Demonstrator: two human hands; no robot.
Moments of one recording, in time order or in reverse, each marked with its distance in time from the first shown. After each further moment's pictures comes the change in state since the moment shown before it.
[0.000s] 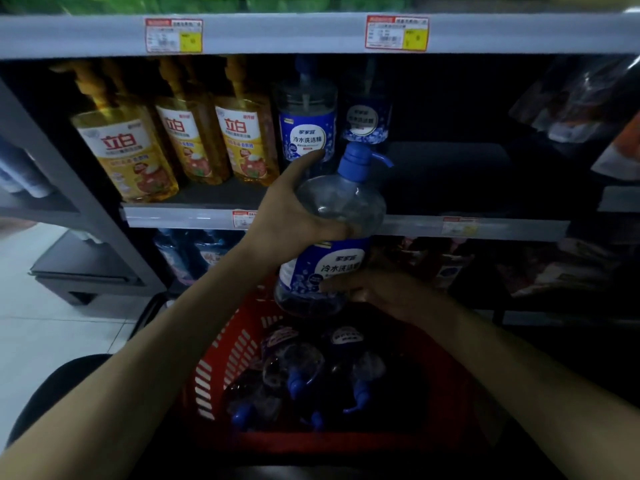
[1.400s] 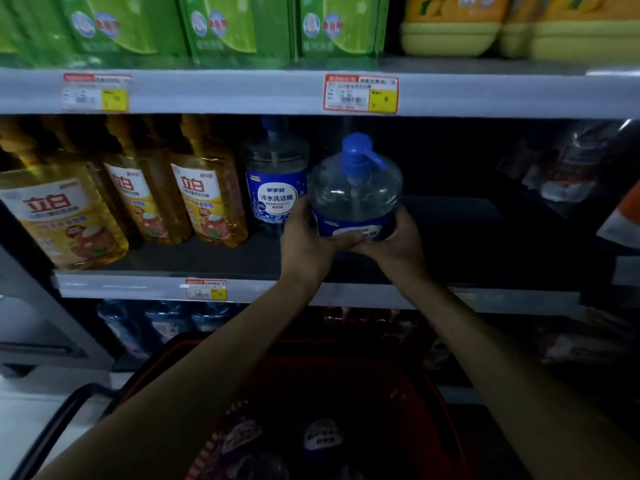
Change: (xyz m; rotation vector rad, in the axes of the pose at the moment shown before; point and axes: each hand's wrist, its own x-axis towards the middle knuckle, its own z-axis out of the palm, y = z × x) left_hand 0.142 -0.070 0.091 -0.336 0.340 -0.028; right_hand 0.115 -0.053 -0.126 -0.258 0.688 -0.539
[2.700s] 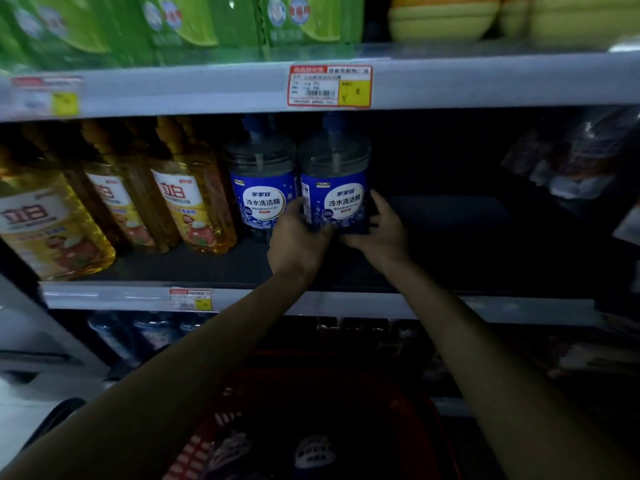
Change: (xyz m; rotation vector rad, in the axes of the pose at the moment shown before) left_hand 0.028 -0.010 0.017 0.513 0.087 -0.034; right_hand 0.041 0.016 0.003 -0.110 -0.062 0.143
